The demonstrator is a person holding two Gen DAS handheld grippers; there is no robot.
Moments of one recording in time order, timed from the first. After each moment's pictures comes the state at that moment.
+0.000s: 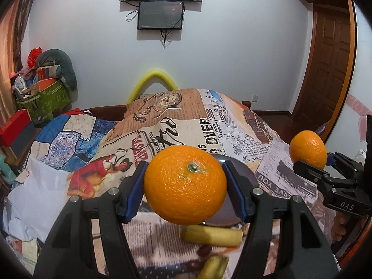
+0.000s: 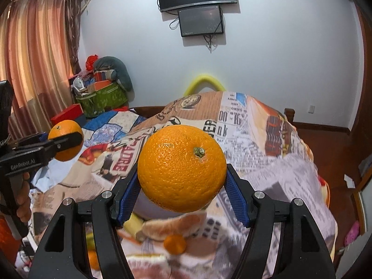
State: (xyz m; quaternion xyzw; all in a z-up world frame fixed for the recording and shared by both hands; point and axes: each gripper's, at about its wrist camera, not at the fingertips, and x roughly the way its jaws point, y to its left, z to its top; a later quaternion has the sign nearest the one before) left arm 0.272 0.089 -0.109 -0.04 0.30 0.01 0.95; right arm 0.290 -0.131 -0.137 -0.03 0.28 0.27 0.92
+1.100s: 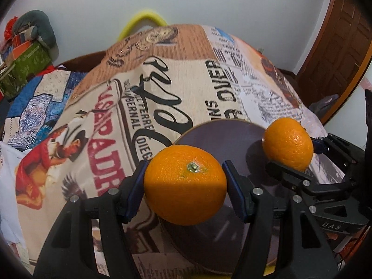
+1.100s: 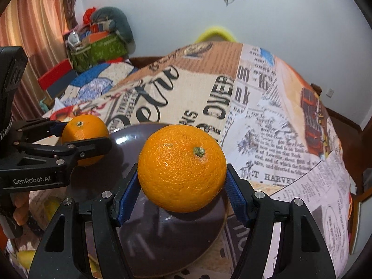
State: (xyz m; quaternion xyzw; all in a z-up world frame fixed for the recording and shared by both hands) left arm 0.413 0.096 -0.227 -0.05 0.47 -0.02 0.88; right arm 0.400 -0.074 -0.219 -0.10 0.41 0.29 0.86
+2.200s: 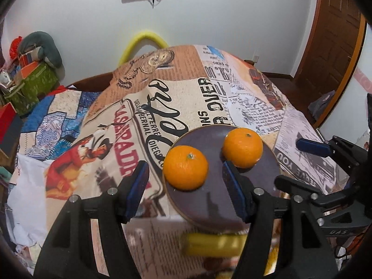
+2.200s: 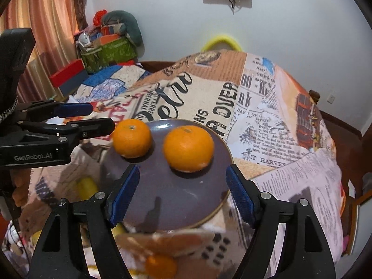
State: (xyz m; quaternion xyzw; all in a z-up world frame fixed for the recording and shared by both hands) left arm 0.346 0.086 -0.164 -0.01 0.42 -0.01 0.91; right arm 0.344 -0.086 -0.181 -0.11 0.38 0.30 0.86
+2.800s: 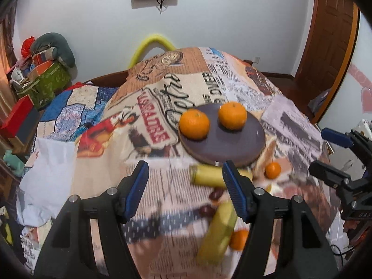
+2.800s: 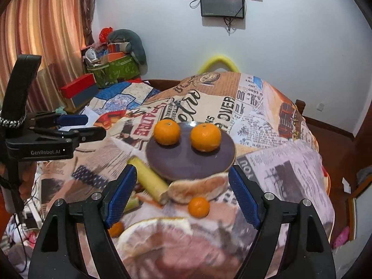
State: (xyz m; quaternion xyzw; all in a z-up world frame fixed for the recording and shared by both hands) left arm 0.221 0.091 -0.136 0.00 0.41 0.00 0.91; right arm 0.238 -0.109 -0.143 -0.09 0.34 0.30 0.89
